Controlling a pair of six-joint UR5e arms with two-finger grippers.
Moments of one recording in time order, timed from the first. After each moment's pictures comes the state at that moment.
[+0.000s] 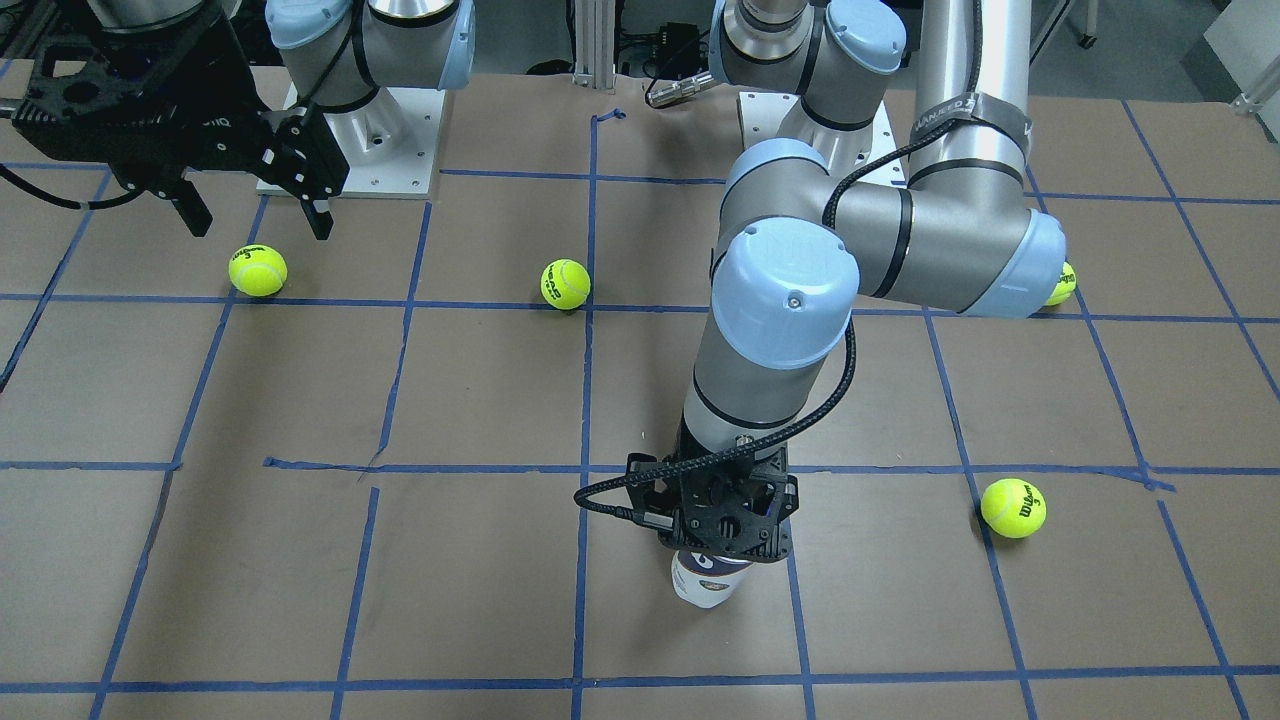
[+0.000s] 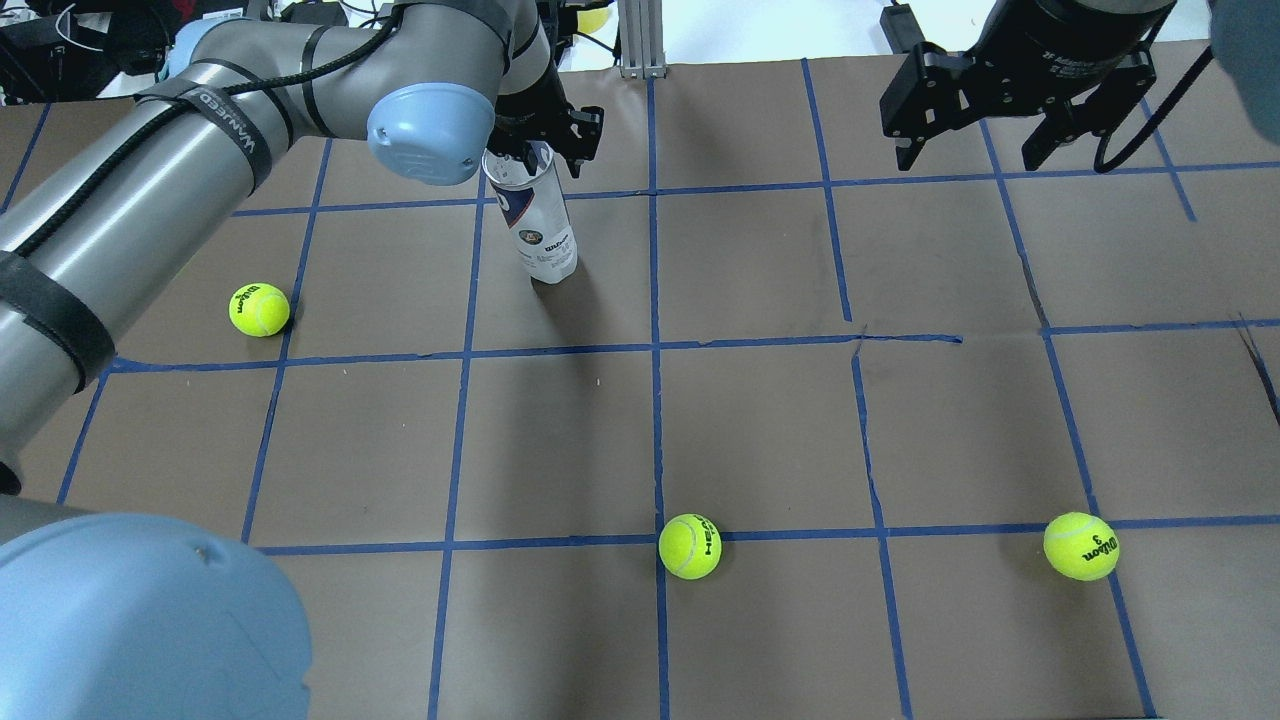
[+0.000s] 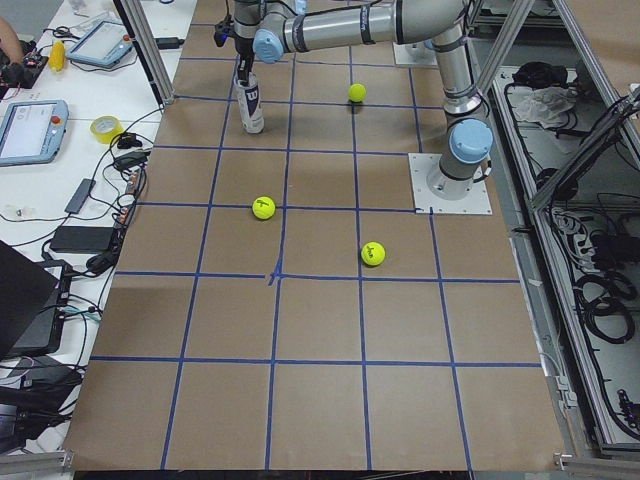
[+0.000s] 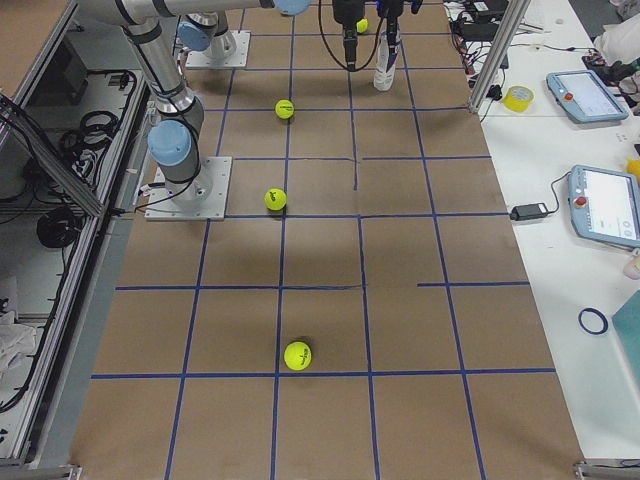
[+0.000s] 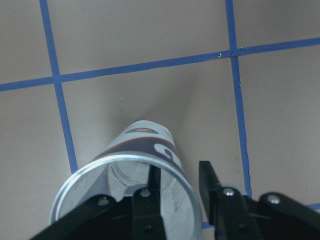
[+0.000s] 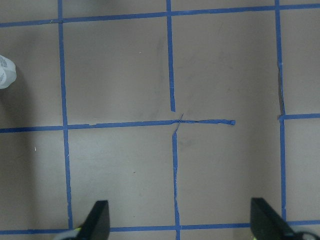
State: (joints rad) left arm -1.77 -2.05 -1.35 -1.12 1.55 -0.07; right arm 1.56 -1.61 1.51 -1.60 -1.54 0.03
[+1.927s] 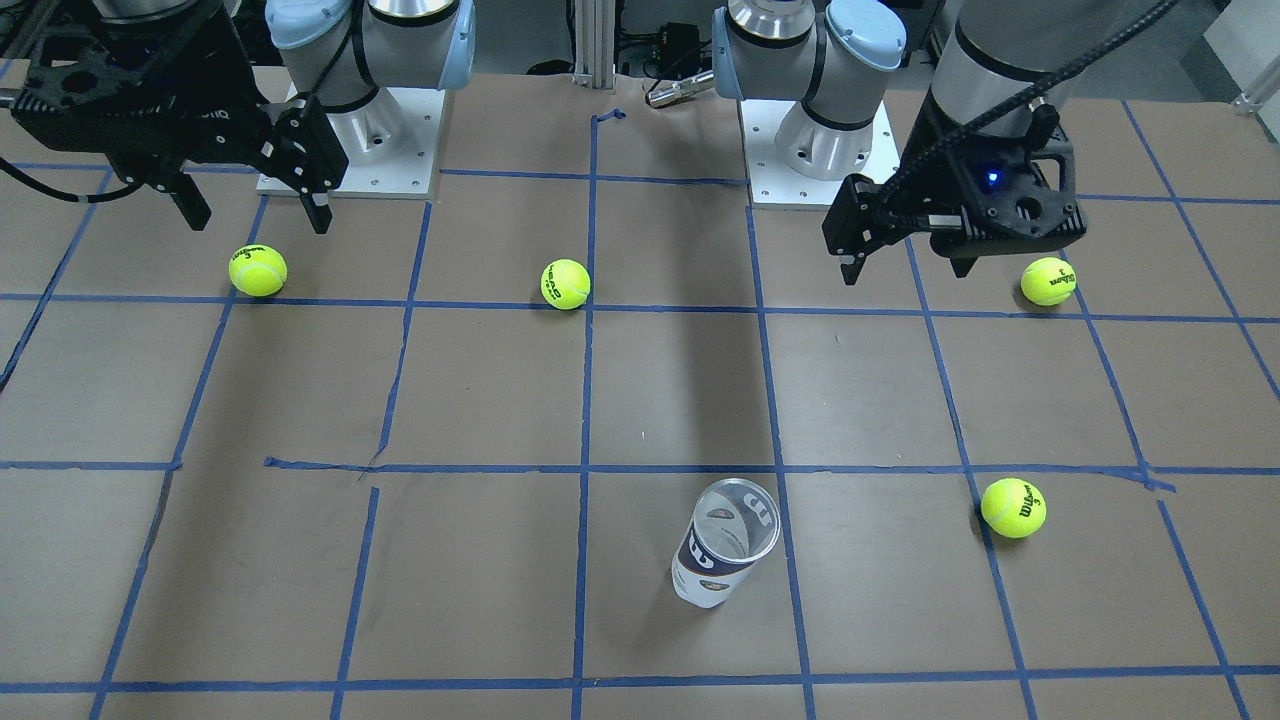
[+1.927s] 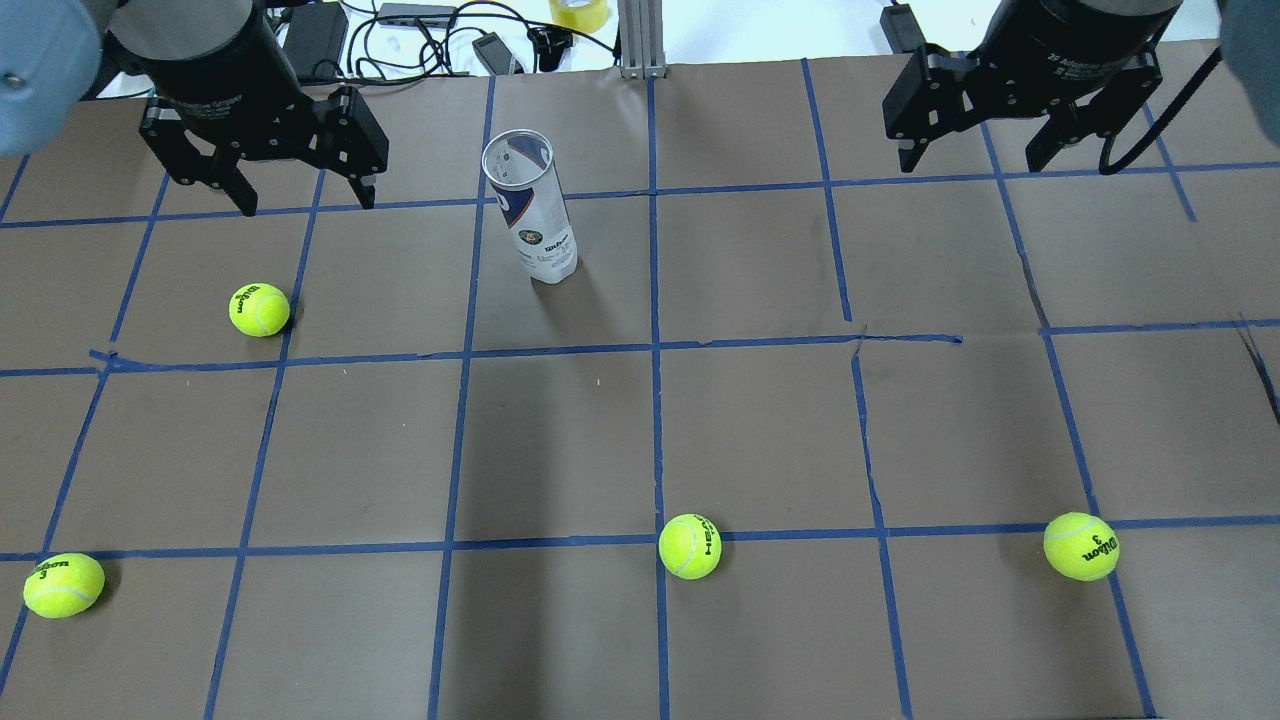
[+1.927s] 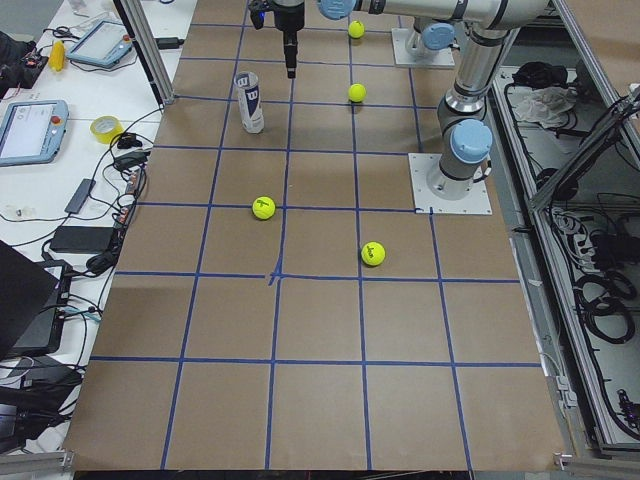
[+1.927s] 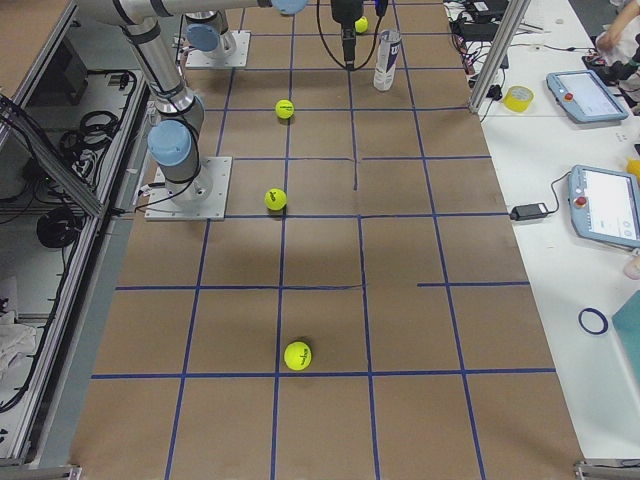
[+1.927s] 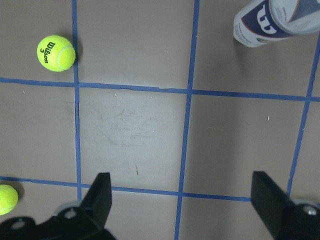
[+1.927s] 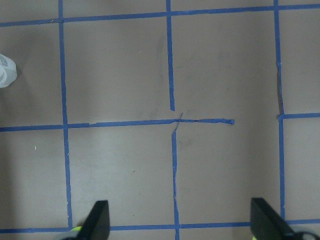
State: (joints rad) left arm -1.57 -1.62 -1.46 -1.62 1.64 -0.06; right arm 1.56 -1.62 1.51 -1.60 -1.55 0.02
